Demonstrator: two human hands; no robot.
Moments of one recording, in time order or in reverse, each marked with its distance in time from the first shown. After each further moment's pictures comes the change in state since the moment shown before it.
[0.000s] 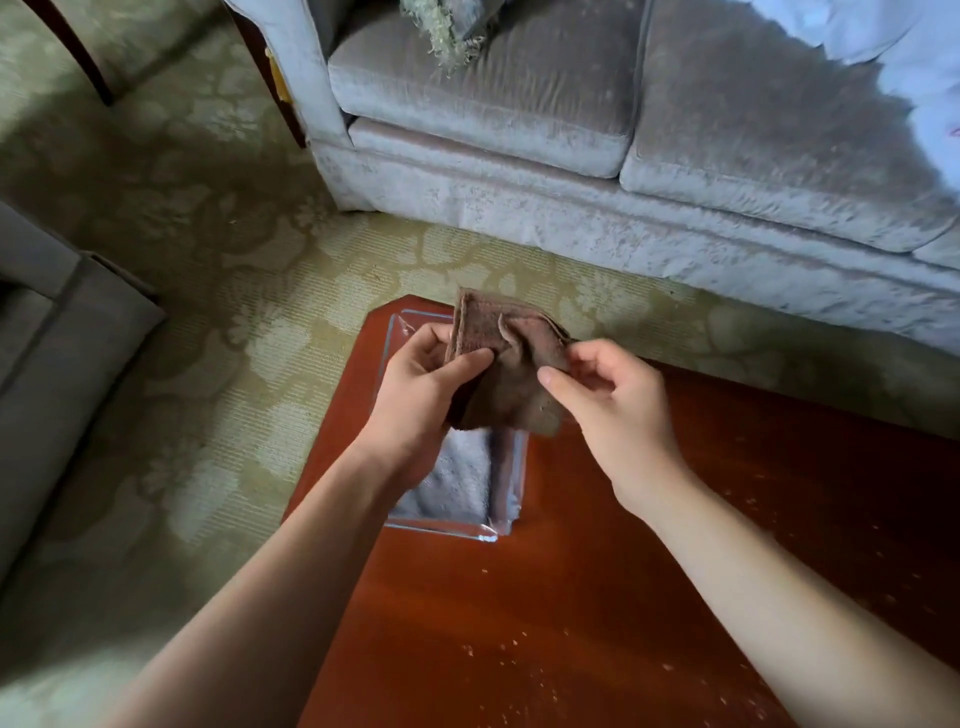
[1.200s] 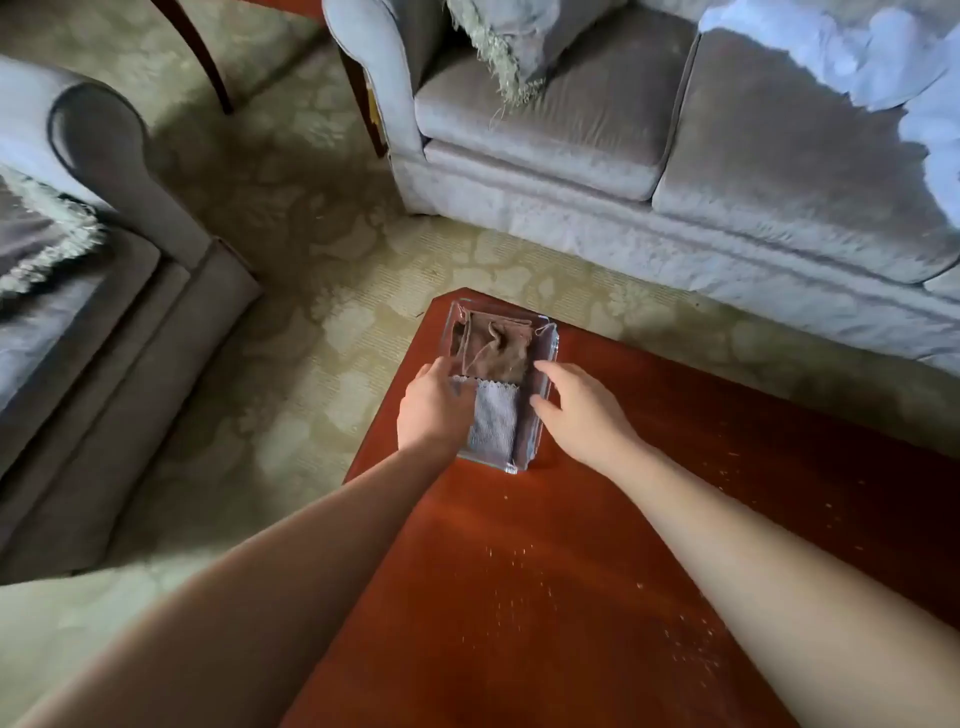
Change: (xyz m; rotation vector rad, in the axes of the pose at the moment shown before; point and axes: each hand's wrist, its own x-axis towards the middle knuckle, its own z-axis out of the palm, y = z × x) left_hand -0.086 0.009 -0.010 1.076 0.381 0.071; right_hand -0.048 -0.050 0.004 -0.864 -0.434 -0.041
